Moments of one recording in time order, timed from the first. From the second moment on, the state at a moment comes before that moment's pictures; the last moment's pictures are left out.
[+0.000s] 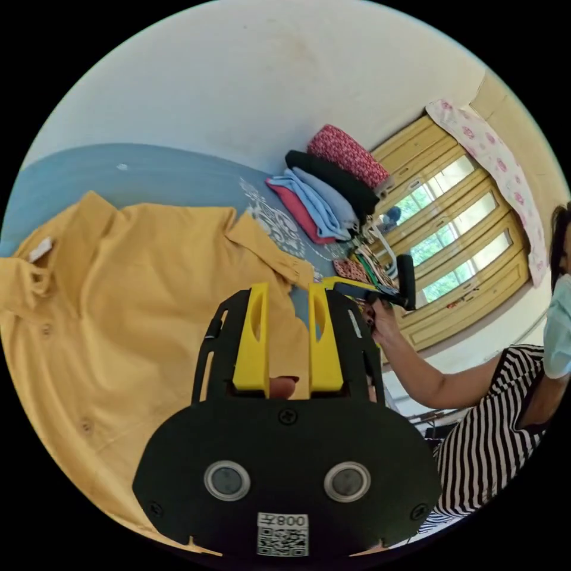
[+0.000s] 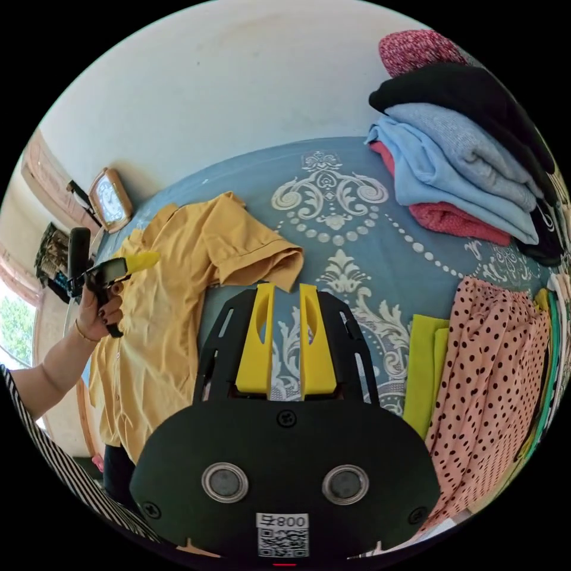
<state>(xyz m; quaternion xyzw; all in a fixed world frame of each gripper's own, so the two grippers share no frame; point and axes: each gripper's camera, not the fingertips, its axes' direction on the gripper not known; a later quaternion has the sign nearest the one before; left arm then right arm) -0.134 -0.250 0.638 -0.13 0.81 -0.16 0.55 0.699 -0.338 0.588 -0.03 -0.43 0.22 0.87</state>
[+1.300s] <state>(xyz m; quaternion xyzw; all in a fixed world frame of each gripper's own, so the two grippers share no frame) -0.148 -0.230 0.676 -0.21 0.78 -0.16 0.56 0.729 -0.371 0.721 -0.01 -0.45 0.35 0.82</state>
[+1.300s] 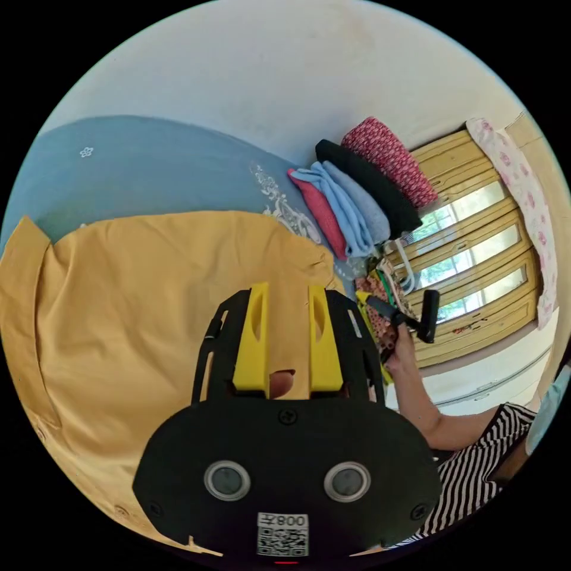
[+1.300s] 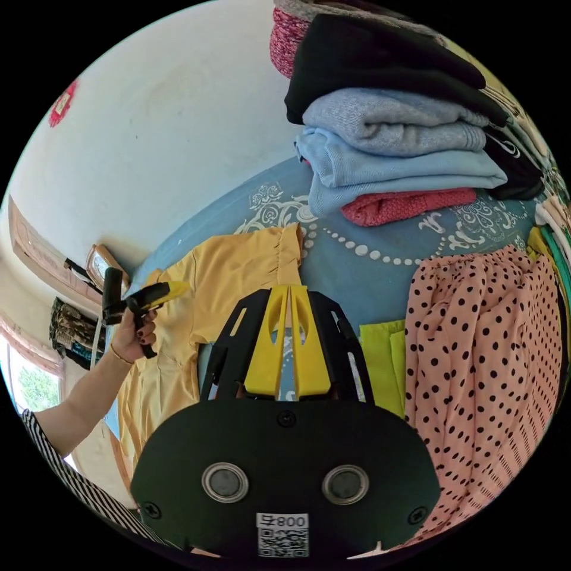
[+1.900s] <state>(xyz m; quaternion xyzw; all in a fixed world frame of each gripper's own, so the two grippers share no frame) -0.520 0.106 0.624 -0.26 0.39 -0.43 0.77 0.584 -0.439 0.767 0.04 -0.54 0.16 0.82</state>
